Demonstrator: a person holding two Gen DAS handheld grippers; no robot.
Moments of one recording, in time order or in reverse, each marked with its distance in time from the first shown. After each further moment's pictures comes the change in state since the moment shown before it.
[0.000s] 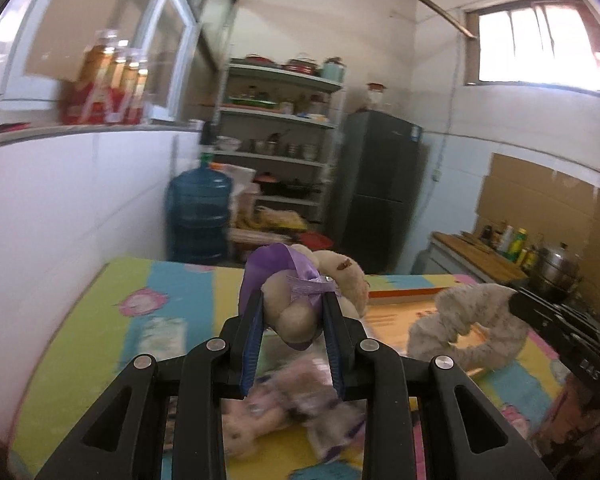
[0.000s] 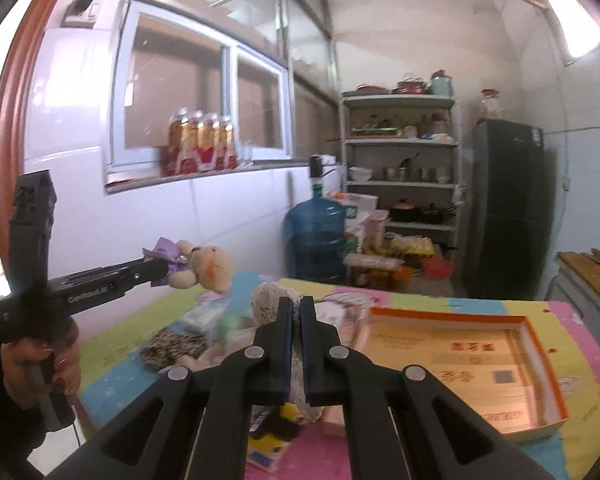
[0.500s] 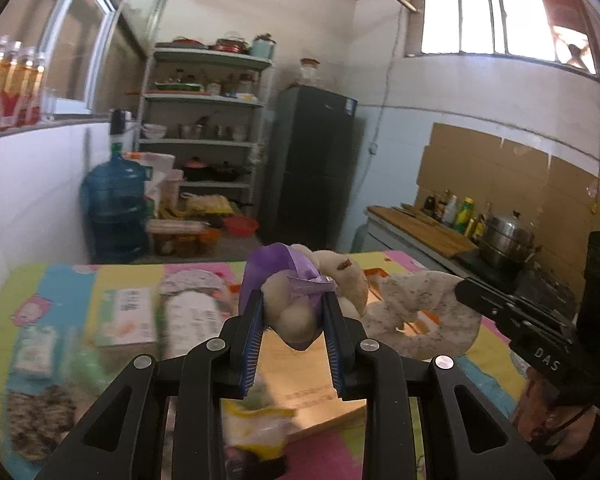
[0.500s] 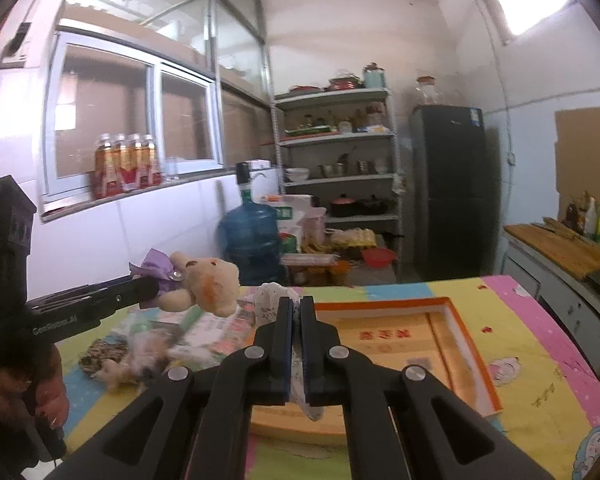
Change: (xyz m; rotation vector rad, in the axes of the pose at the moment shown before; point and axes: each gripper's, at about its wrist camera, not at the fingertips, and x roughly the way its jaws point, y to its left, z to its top) left arm 0.075 -0.128 -0.009 0.079 0.081 -0.196; right arm -0.017 -0.106 -0.019 0.124 0.007 -0.157
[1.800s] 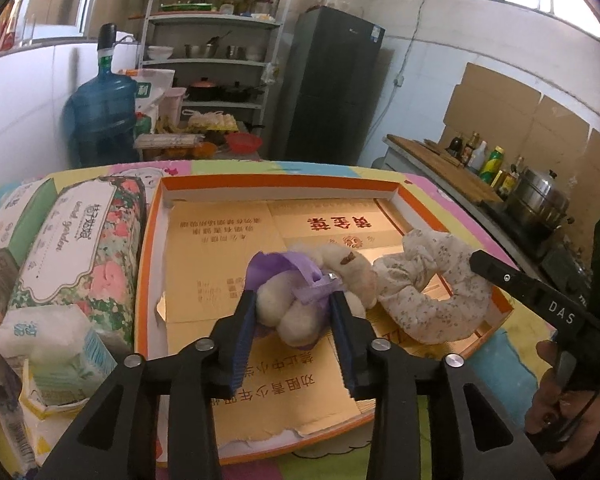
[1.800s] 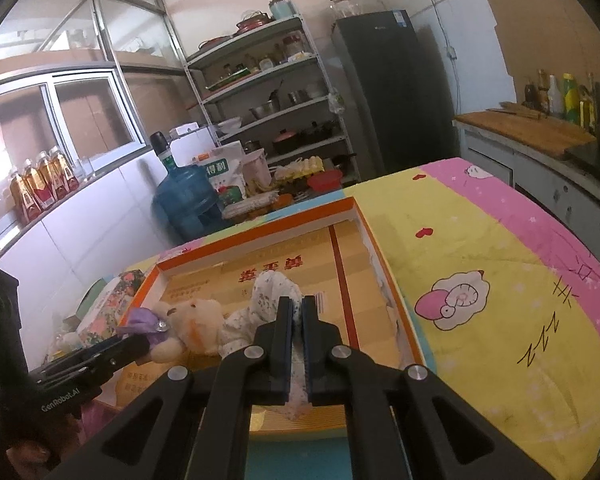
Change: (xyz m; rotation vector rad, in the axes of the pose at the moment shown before) left arm 0.139 -0.043 -0.064 -0.082 0.267 0.074; right arm 0.068 -0.142 -0.056 0.286 0.222 -0.075
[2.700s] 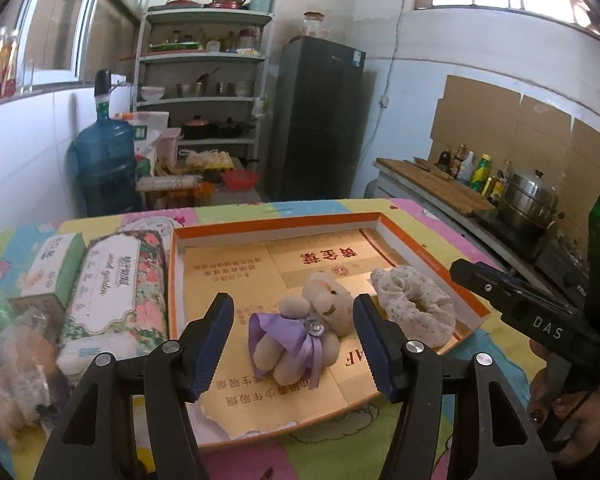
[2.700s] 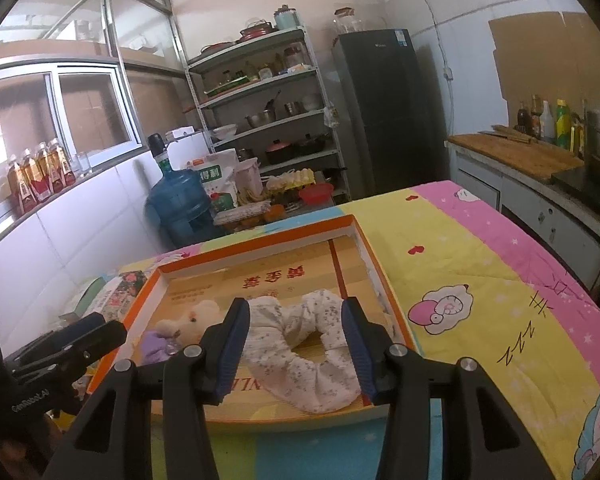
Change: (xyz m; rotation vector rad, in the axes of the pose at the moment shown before) left arm -0.058 -0.007 0.007 0.089 -0.117 0.004; right arm -0.026 0.028 0.002 -0.065 -0.054 -0.059
